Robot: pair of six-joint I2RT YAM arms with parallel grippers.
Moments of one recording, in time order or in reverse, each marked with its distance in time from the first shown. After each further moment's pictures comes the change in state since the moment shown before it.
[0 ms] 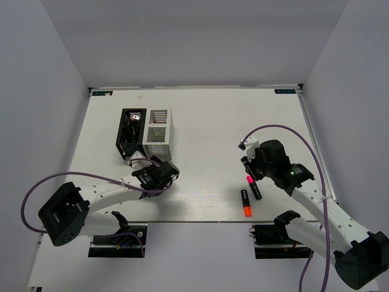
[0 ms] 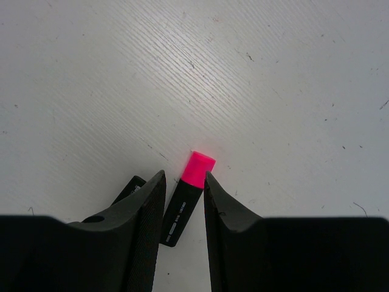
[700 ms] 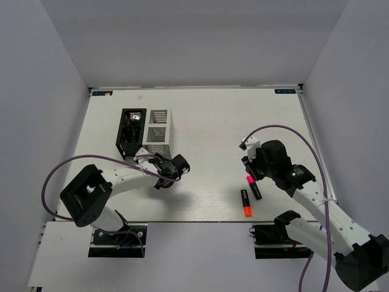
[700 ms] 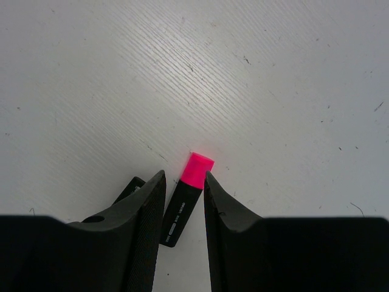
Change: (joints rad) left arm 0.001 0.239 0.209 -0.203 -0.037 -0.163; right arm -0.002 -0.019 -0.001 0.000 -0.002 0.000
